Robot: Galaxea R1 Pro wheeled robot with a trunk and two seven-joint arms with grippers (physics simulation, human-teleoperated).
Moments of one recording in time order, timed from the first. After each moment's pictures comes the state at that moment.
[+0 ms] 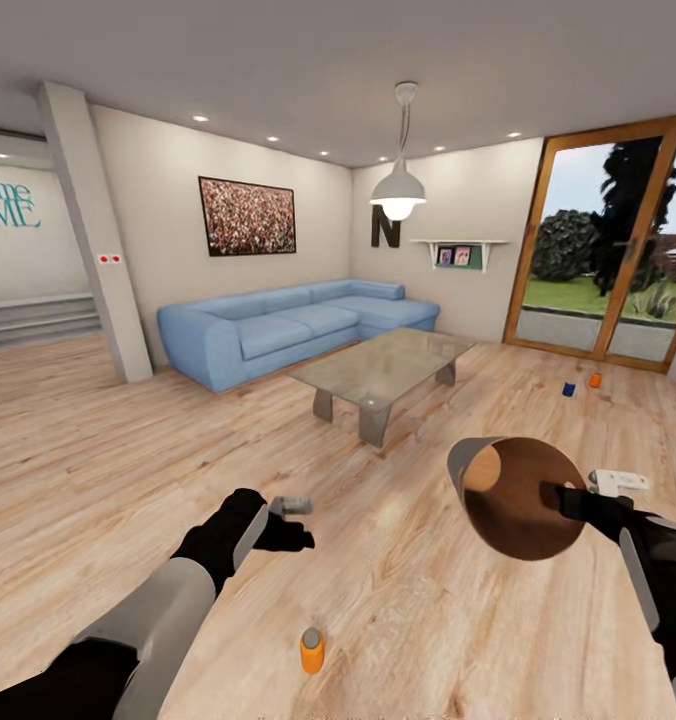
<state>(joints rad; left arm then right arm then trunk) -0.84 -0.13 -0.12 -0.50 0.10 0.83 -0.10 -0.48 -0.27 -0.34 -1.23 0.01 0.60 0.21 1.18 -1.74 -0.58</state>
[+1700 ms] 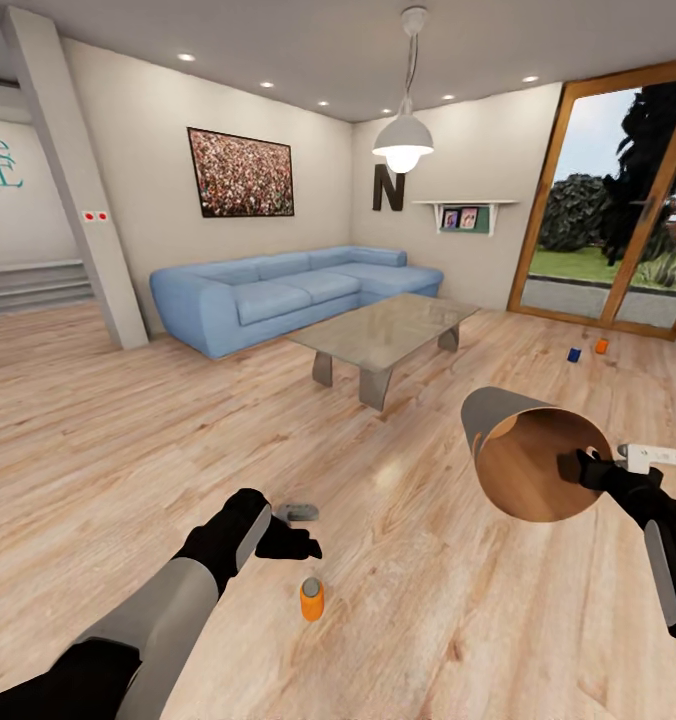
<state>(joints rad) -0.84 -0.14 -0.12 -0.50 0.09 0.92 -0.16 -0.48 -0.26 -0.43 -1.34 0.00 0.42 0.26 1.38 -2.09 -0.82</state>
